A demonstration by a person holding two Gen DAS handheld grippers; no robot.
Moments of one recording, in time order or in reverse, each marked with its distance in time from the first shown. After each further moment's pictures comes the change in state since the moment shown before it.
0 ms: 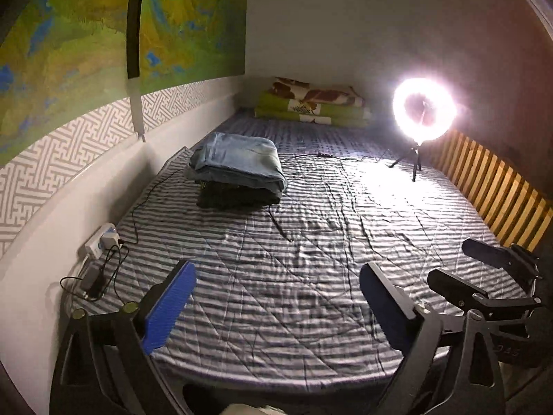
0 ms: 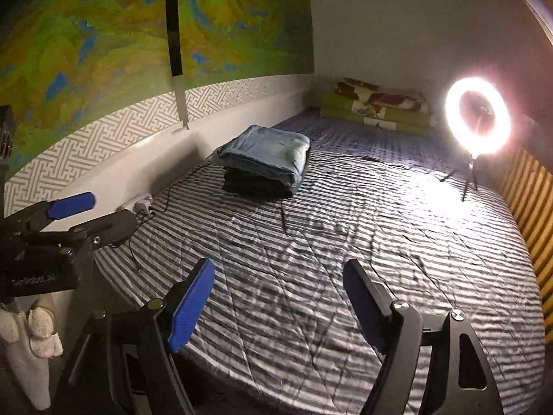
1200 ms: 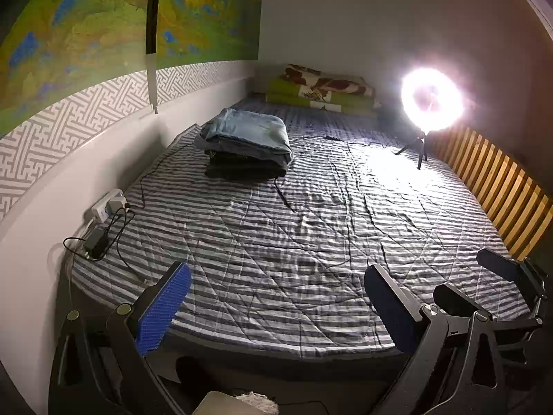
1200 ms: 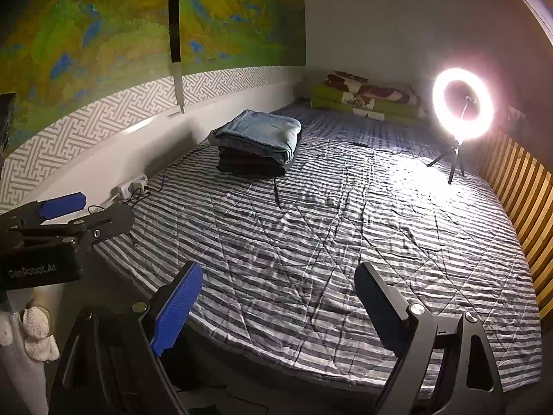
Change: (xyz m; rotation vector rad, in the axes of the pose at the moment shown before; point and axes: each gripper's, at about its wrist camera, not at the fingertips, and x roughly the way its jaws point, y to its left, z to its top) left arm -0.011 0.000 -0.050 -0.062 0.055 0.029; right arm -0.018 0.014 -0.047 -0.009 0.029 -0.041
